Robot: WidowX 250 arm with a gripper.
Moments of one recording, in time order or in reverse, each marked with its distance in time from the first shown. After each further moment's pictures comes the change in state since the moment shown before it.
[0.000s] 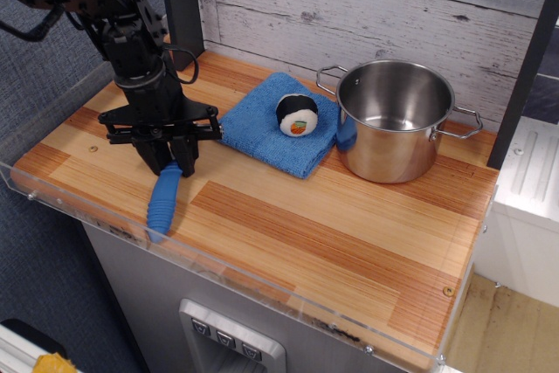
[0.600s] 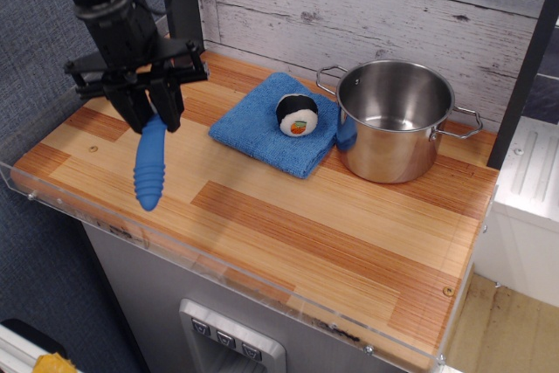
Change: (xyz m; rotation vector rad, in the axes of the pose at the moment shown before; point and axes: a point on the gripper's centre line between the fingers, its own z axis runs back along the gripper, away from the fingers) arm -0.006 -0.009 0.072 -0.064 -0.061 0.046
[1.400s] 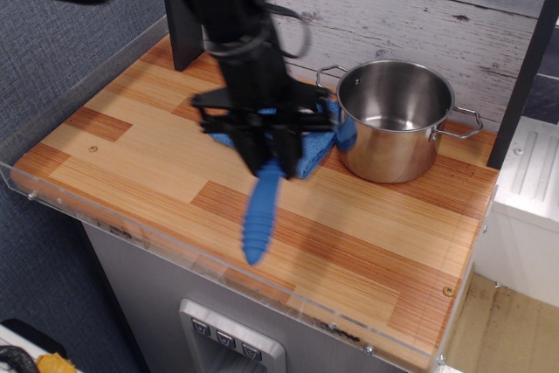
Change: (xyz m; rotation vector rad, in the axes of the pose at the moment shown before) arm -0.046 -0.101 -0.032 -0.077 0.094 -0.267
